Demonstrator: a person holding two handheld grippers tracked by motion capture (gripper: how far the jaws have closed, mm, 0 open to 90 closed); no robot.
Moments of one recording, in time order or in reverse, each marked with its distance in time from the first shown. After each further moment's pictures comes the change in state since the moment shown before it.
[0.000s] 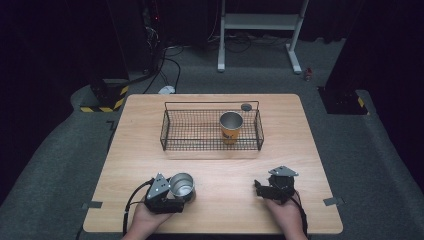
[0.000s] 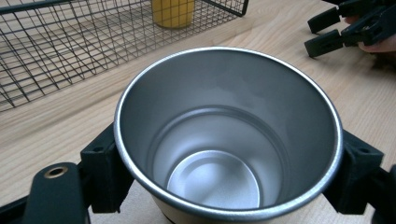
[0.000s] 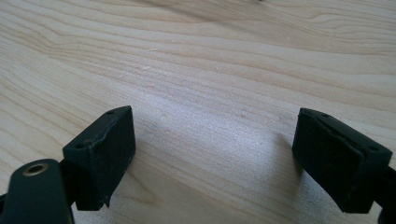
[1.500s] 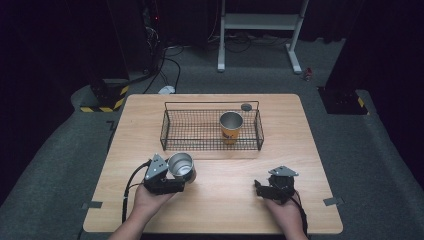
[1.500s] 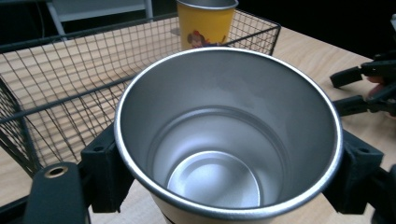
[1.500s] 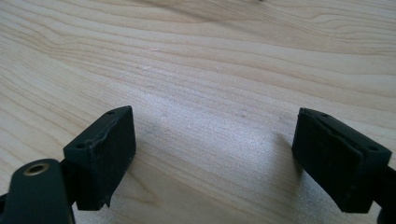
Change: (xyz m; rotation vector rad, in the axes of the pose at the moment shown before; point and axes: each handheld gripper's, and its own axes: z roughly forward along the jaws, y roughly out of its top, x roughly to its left) left arm 0.020 0.052 0.004 -0.078 0.073 -0.019; right arm 0.000 0.000 0.000 0.000 0.002 0.000
